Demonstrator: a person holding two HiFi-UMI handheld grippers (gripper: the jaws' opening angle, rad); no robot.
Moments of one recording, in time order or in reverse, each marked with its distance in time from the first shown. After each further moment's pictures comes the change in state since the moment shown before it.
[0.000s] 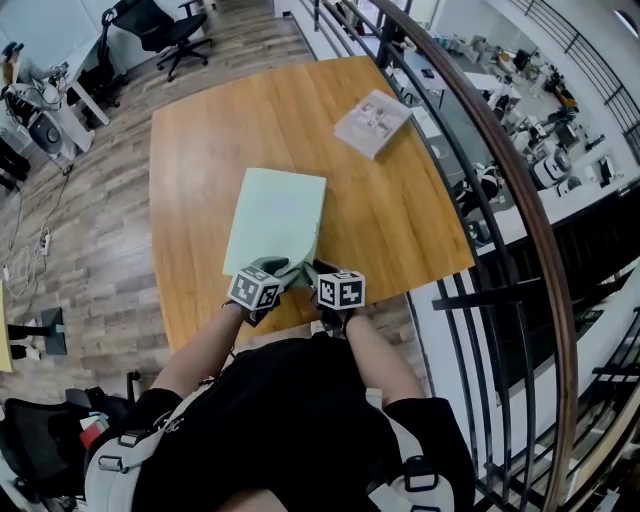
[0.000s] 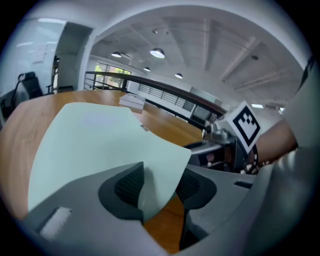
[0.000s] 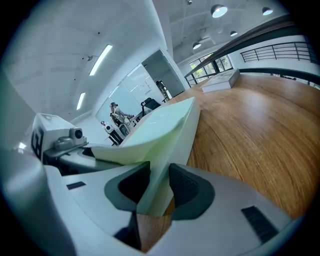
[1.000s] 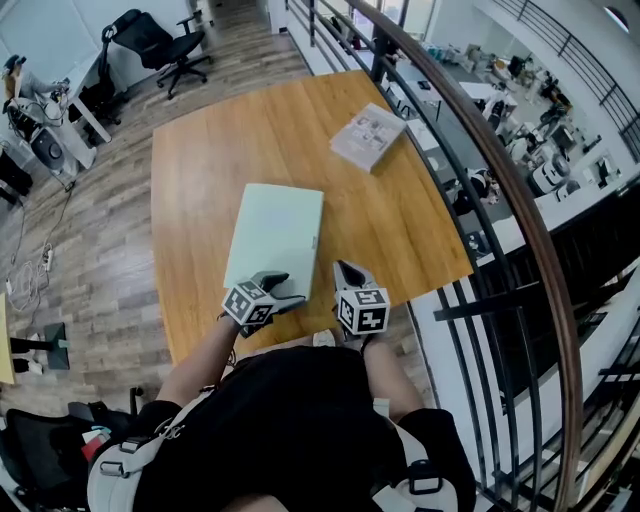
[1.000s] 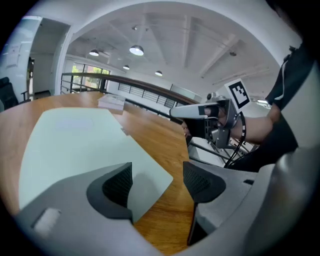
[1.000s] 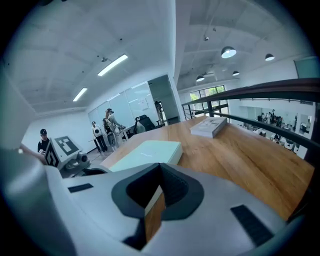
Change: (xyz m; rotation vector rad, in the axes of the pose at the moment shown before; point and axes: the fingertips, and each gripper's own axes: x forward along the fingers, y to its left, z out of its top) left arm -0.005 -0.022 -0.003 0.149 0.000 -0.173; right arm -0.094 -0.012 0.078 -0.187 -0.241 -0.196
